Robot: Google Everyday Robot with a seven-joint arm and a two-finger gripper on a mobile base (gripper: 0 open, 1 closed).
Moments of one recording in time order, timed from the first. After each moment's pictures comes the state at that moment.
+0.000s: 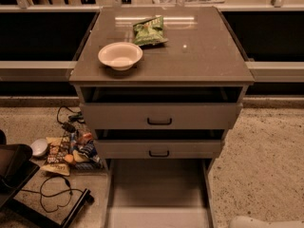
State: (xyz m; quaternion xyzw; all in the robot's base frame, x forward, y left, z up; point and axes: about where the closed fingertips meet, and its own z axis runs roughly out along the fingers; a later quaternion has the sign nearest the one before) arm 0.275 -0.193 0.287 -0.53 0.82 0.20 0.10
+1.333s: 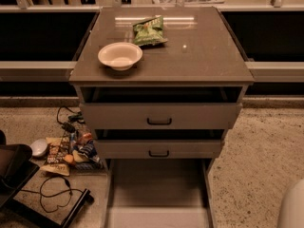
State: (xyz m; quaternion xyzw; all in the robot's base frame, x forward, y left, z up) arm 0.201 -0.148 0.188 -0.51 0.81 0.30 0.04
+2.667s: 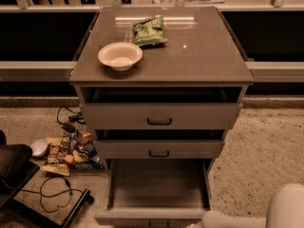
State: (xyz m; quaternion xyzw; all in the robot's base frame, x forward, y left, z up) arm 0.313 -0.110 0.150 -0.58 0.75 0.29 0.14
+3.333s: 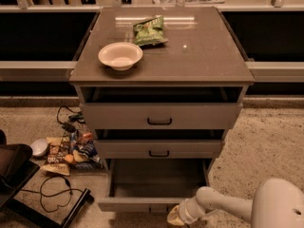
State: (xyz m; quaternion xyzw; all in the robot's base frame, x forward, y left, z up) arm 0.430 -0.102 0.144 -0.58 0.75 0.27 0.18
